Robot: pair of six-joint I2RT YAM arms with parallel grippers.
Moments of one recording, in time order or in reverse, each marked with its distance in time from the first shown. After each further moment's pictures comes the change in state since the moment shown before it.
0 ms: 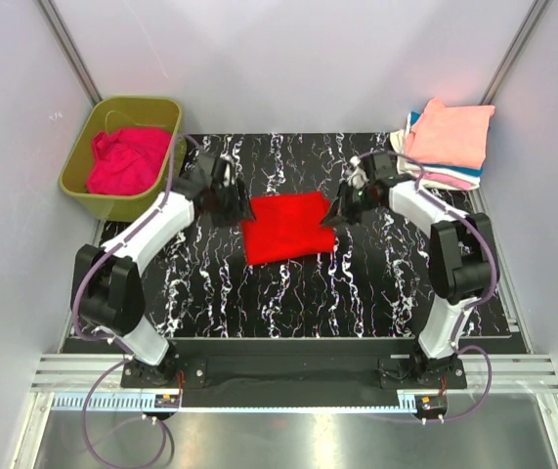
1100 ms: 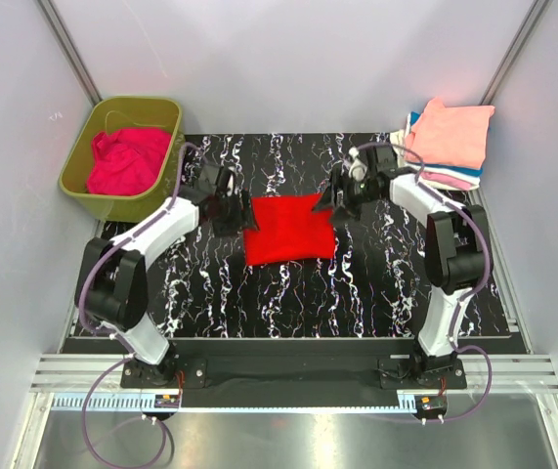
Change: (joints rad) left arm -0.029 0.042 -0.148 0.107 0.045 -0.014; right arm -0.026 0.106 0.058 0.015 -0.126 -0.099
